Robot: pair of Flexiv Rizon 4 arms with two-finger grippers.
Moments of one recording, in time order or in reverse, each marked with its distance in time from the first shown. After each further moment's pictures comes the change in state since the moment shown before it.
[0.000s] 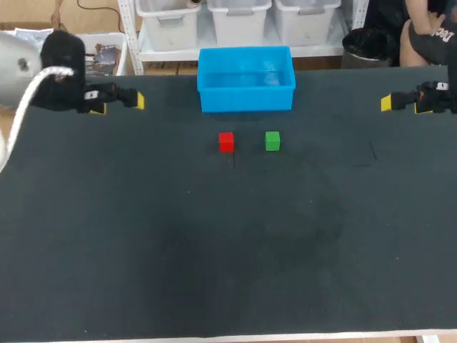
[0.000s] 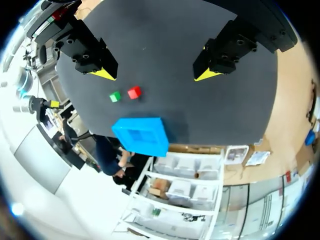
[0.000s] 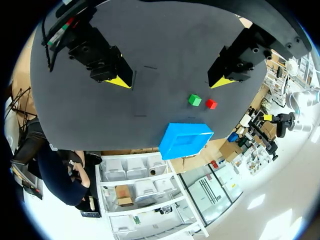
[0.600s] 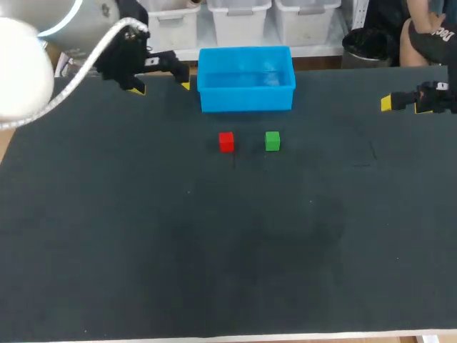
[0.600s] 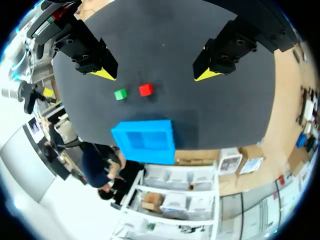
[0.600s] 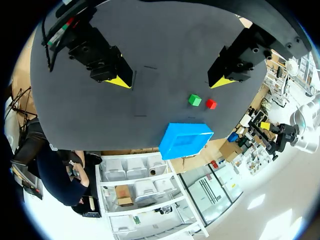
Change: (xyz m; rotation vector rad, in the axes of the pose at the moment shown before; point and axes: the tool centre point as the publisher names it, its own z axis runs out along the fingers) left arm -0.032 -0.064 0.032 -0.132 0.150 -0.049; right arm 0.000 0.000 0.000 0.000 0.000 0.000
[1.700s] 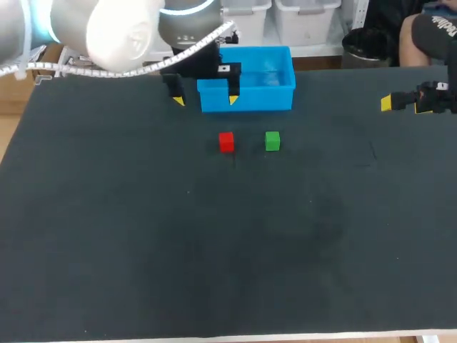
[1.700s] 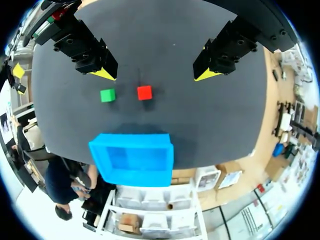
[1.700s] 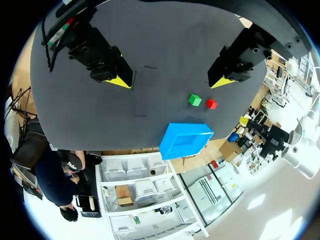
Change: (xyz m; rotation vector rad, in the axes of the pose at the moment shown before) left arm -0.001 -0.048 0.072 -0.293 0.167 -0.049; right arm 0.000 0.000 0.000 0.000 0.000 0.000
